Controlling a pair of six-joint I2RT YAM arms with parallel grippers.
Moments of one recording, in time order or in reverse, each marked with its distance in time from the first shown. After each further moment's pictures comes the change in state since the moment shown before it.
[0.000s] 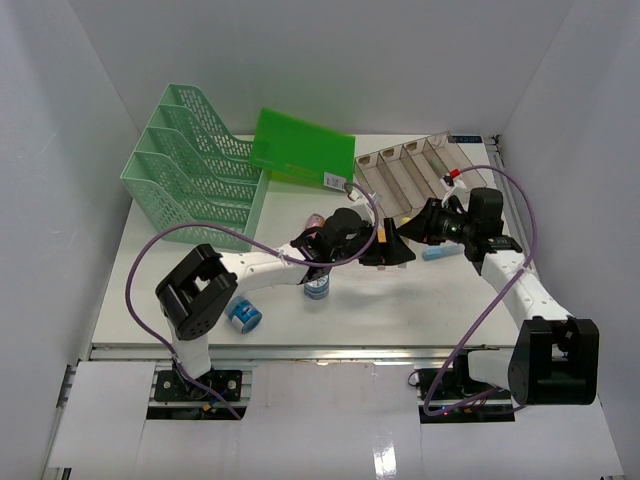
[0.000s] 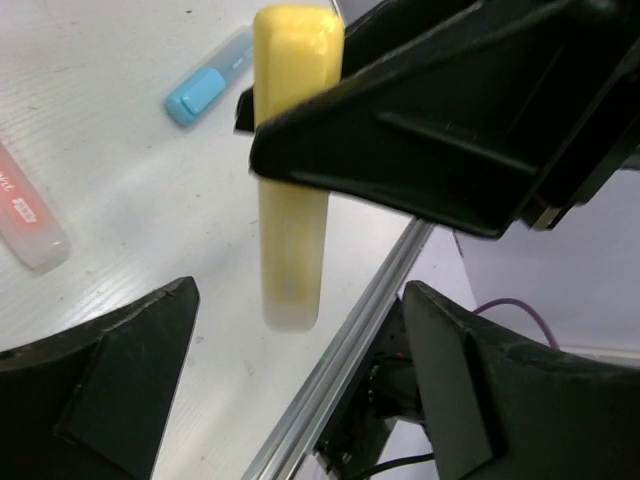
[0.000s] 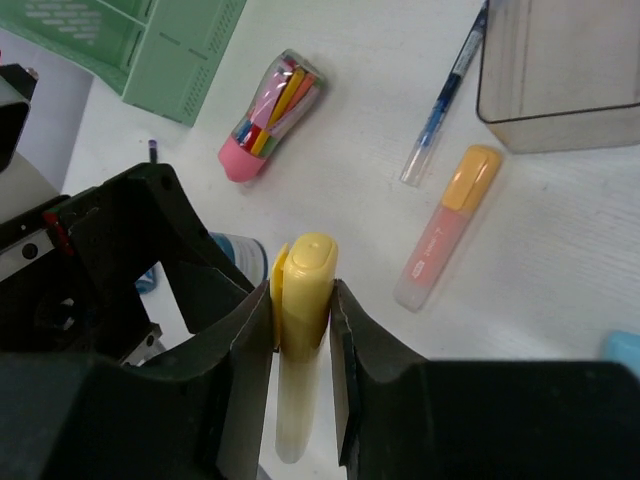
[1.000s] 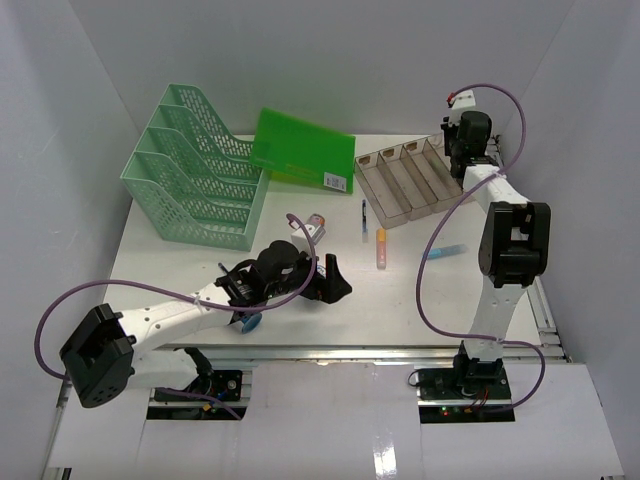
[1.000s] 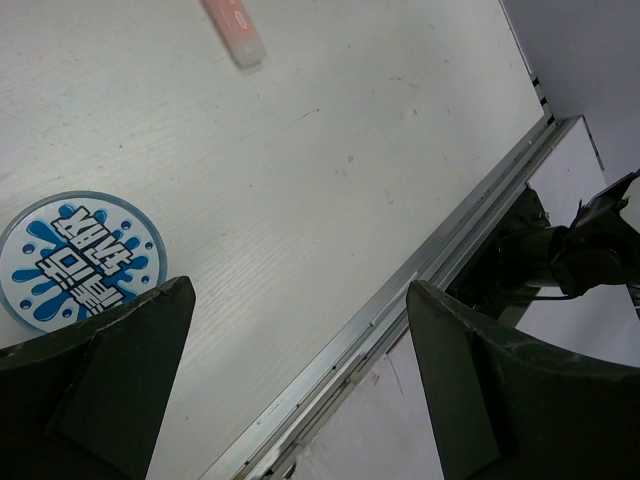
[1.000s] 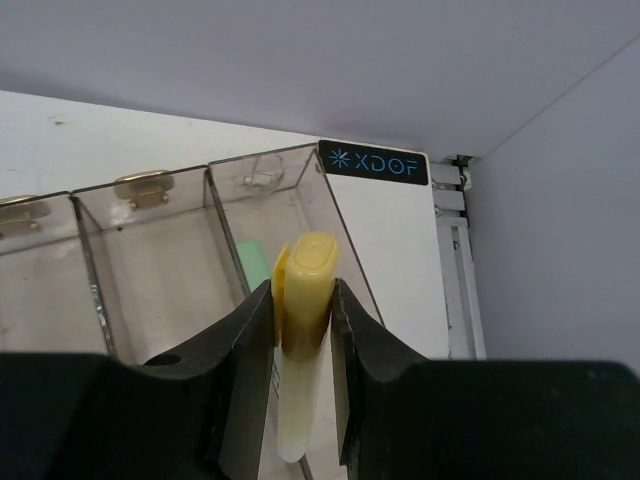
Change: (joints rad) left arm 0.027 -0.605 -0.485 -0.256 -0.117 0.247; right arm -0.033 0.780 0.795 0.222 0.842 -0.572
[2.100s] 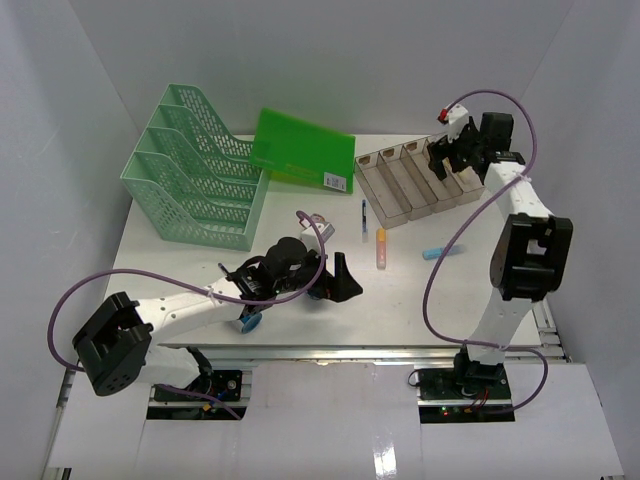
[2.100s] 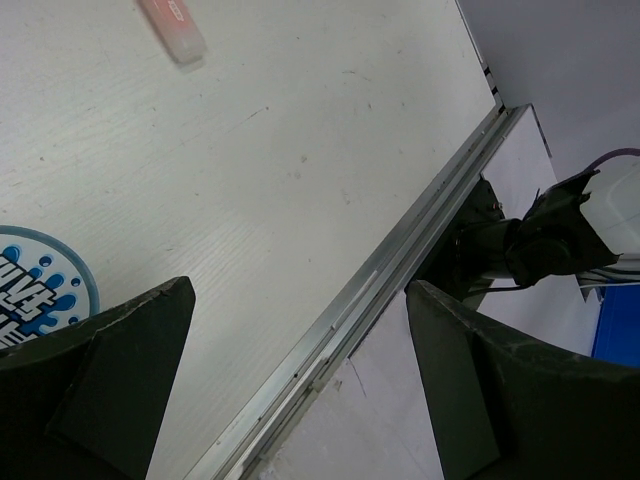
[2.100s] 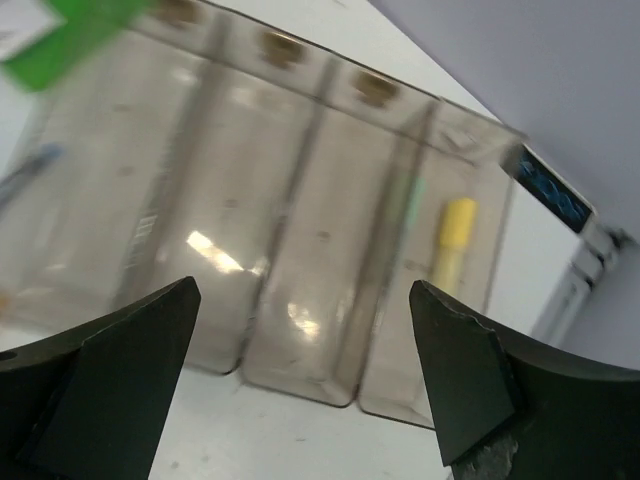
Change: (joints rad) left arm 0.000 0.093 0.029 0.097 0.103 -0.056; right arm -0.074 -0.111 0.028 -0.424 -0.549 -0.346
